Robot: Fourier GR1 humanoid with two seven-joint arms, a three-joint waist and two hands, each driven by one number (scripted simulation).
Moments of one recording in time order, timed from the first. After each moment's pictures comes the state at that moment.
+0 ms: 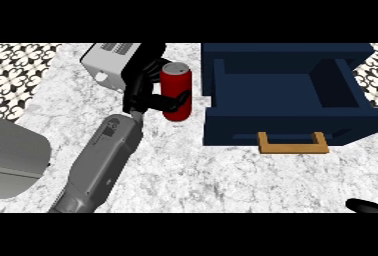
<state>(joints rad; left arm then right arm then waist) -0.73 0.07 -0.13 -0.84 0.31 0.20 -0.23 0.10 -0.13 -0.32 -2.24 -0.11 0.07 0.29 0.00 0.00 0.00</state>
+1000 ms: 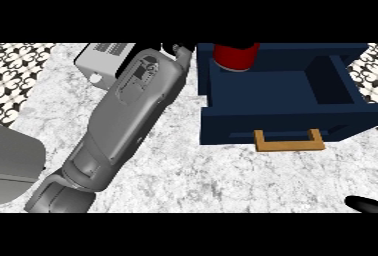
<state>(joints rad) -1.22 0.01 -0.15 -0.85 0.25 0.40 0.19 0.06 -0.13 -0.32 -2.25 -0.09 0.06 0.32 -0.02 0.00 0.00</state>
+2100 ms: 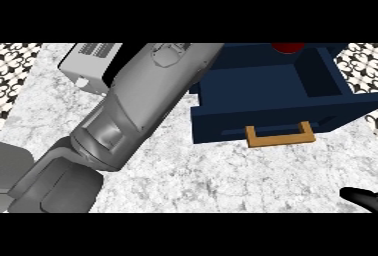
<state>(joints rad) -1.57 0.00 -0.29 -0.41 0.42 0.53 0.14 -0.02 -0.15 -0.29 -2.24 -0.08 0.05 0.36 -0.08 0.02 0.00</state>
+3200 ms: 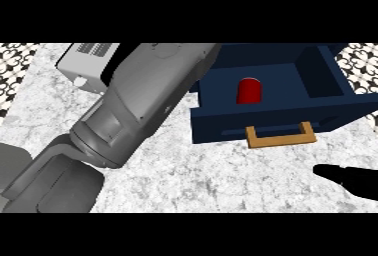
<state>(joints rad) -1.62 0.00 -0.30 -0.32 0.58 0.65 0.03 -0.14 -0.30 -0.16 -2.15 0.21 0.12 0.23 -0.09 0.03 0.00</state>
